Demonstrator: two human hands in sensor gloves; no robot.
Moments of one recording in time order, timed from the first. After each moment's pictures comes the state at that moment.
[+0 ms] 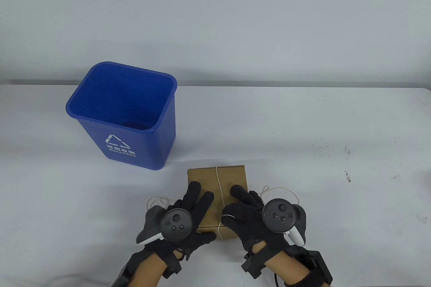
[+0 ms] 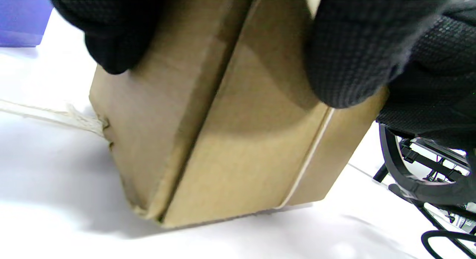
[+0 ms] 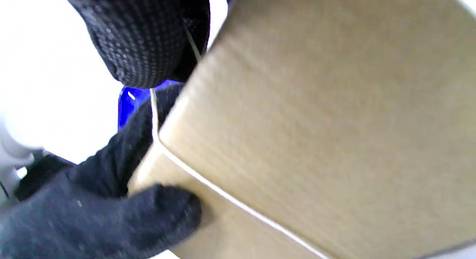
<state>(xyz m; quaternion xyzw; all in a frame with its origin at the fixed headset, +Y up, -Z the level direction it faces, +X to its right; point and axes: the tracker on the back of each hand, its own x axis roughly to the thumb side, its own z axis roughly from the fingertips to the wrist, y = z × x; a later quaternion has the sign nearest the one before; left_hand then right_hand) -0.122 -0.711 -0.241 -0.04 -0.28 0.20 0.94 0.118 -0.704 -0.254 0.19 0.05 0.86 0.46</state>
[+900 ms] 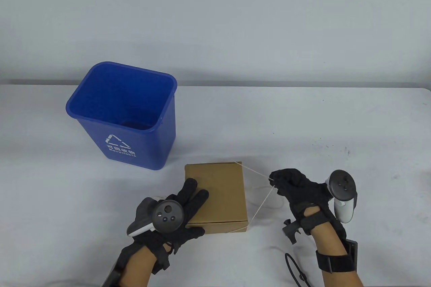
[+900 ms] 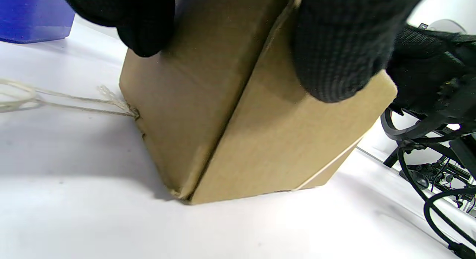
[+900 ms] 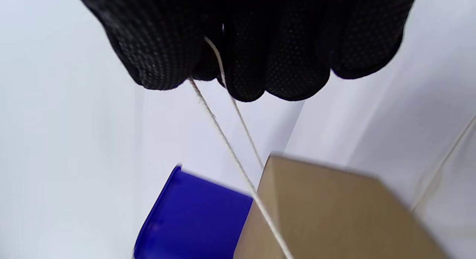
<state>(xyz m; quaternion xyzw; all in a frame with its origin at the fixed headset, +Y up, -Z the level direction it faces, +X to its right) -0.143 -0.713 -0.254 -0.08 -0.27 0.19 0.94 0.239 -0.696 -0.314 0.08 0.01 0.78 0.62</state>
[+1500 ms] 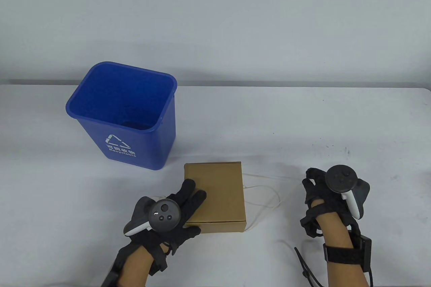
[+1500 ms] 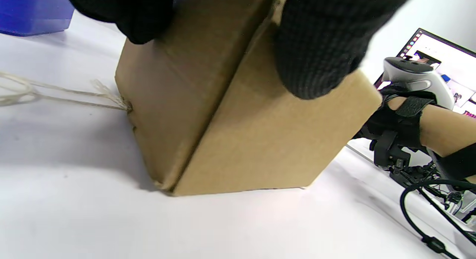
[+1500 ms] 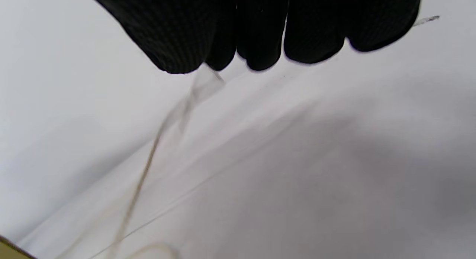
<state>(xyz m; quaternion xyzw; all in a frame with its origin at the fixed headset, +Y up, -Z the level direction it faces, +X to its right) -0.148 -0.711 -0.252 -0.10 -0.28 0.21 0.93 0.282 -0.724 -0.332 -0.09 0.04 0.94 0.32</state>
